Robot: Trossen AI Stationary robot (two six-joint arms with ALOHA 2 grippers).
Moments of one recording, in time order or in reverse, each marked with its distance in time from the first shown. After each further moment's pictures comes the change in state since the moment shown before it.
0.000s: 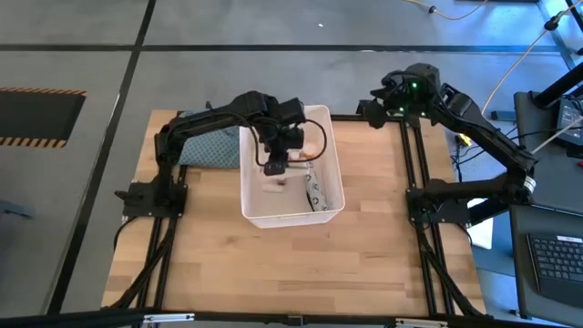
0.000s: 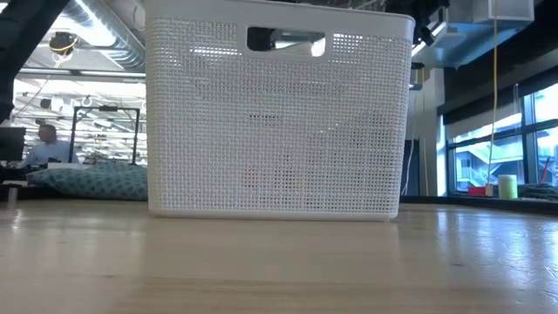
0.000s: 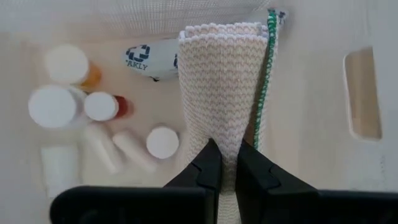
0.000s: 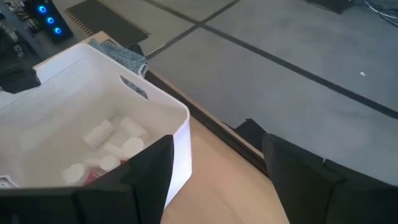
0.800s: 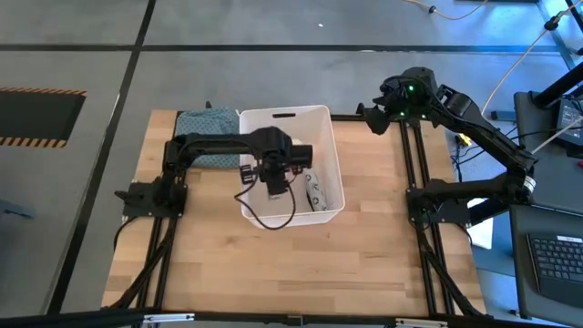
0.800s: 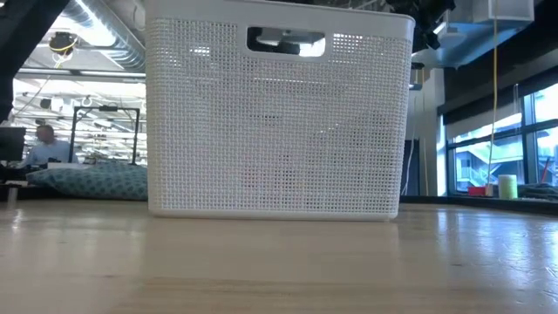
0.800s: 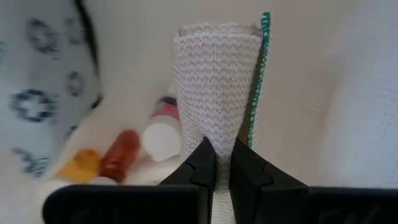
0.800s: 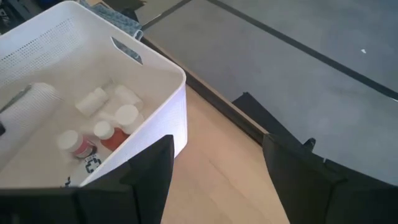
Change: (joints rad) left arm -0.180 0.075 -0.104 -0.141 -0.369 1.168; right arm 0.001 0.003 0.000 -0.118 -0.002 -0.023
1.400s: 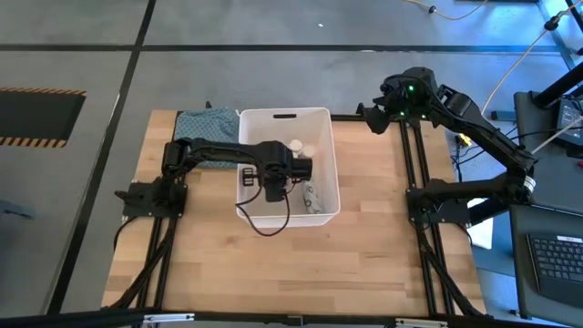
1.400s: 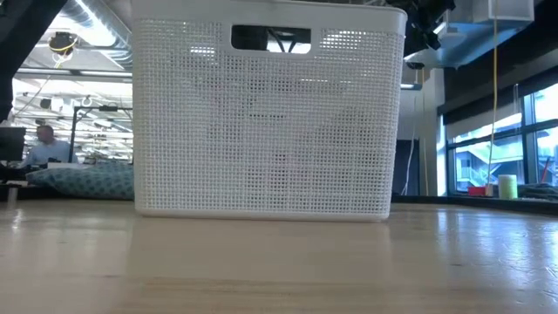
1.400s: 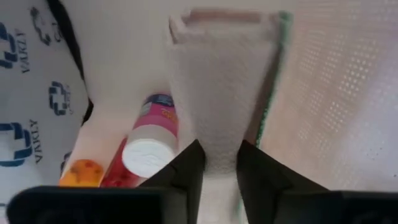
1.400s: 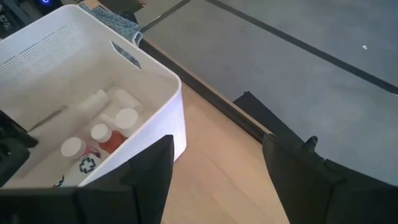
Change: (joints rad) left arm -0.034 -0.001 -0.200 0.170 -0.130 0.100; right arm 0.000 0.000 0.000 0.001 0.000 0.025
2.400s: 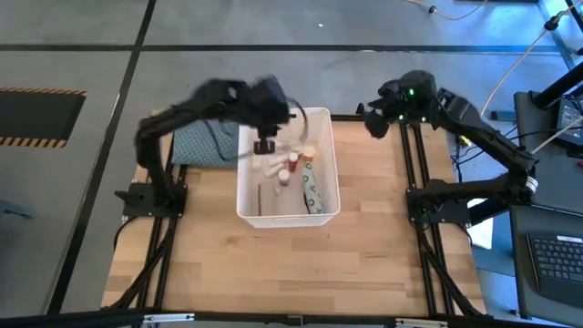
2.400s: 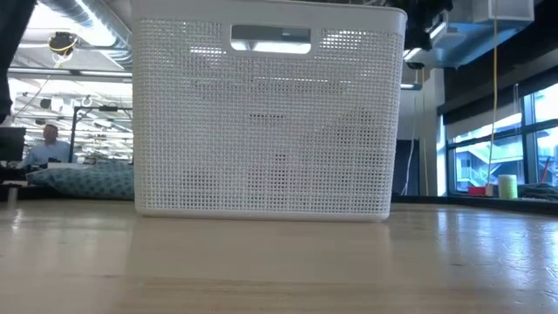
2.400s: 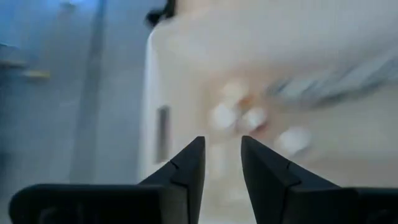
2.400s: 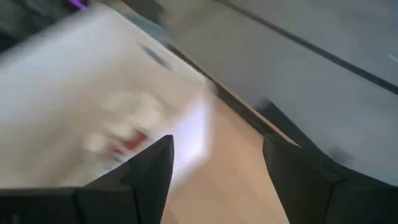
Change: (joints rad) left arm 0.180 -0.224 0.421 0.015 -0.045 -1.145; right arm 0.039 -0.018 -0.032 0.043 -0.059 -0.015
